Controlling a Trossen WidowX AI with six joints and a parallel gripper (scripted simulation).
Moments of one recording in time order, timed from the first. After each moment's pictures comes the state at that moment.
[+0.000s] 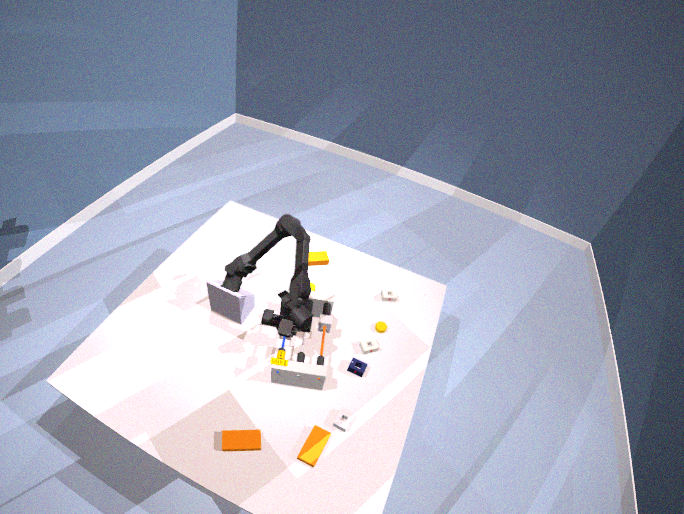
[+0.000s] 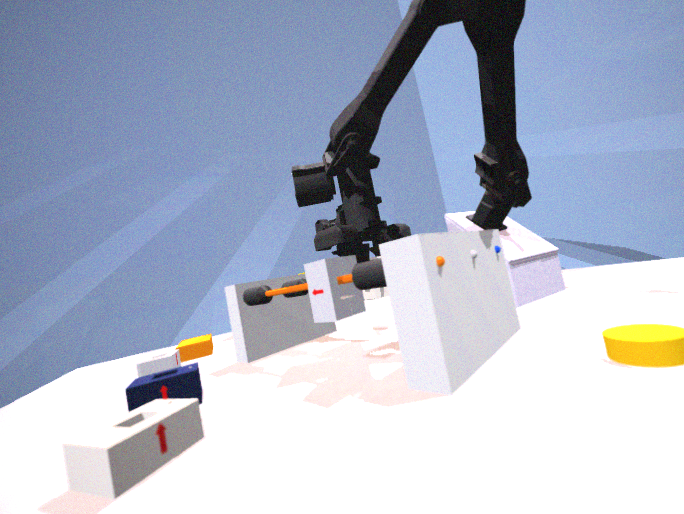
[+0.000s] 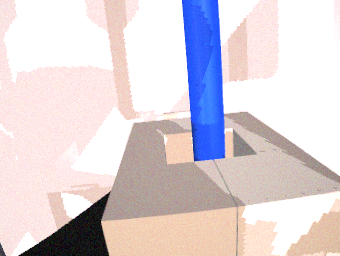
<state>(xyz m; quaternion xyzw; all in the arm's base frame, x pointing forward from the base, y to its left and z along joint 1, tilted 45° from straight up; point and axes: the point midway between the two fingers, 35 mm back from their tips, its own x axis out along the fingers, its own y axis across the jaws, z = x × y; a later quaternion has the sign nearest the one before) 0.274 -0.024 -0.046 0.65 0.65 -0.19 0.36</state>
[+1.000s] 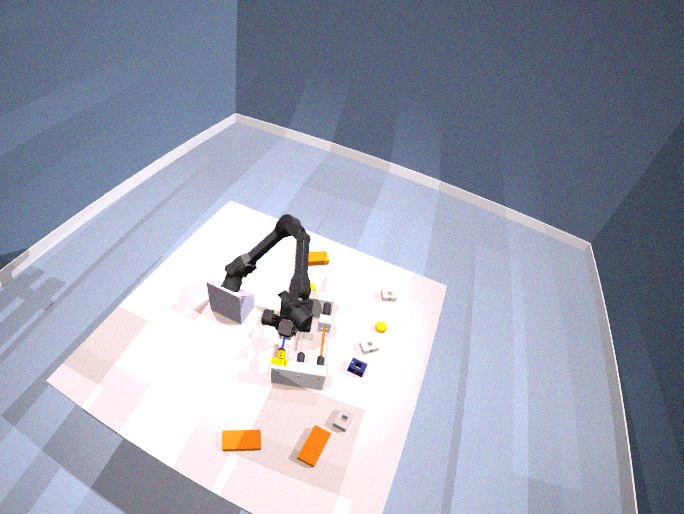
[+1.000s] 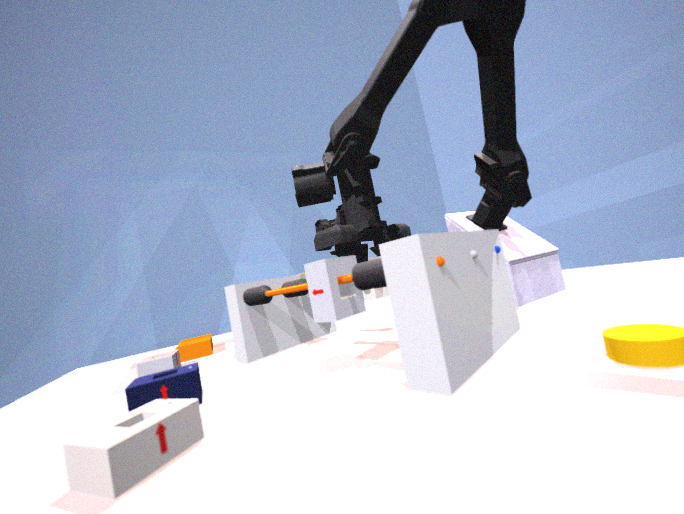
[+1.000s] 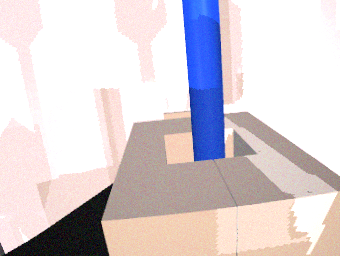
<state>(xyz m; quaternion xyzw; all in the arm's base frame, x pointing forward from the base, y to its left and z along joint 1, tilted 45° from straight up) 0.274 -0.024 -0.046 0.65 0.65 -0.19 0.36</state>
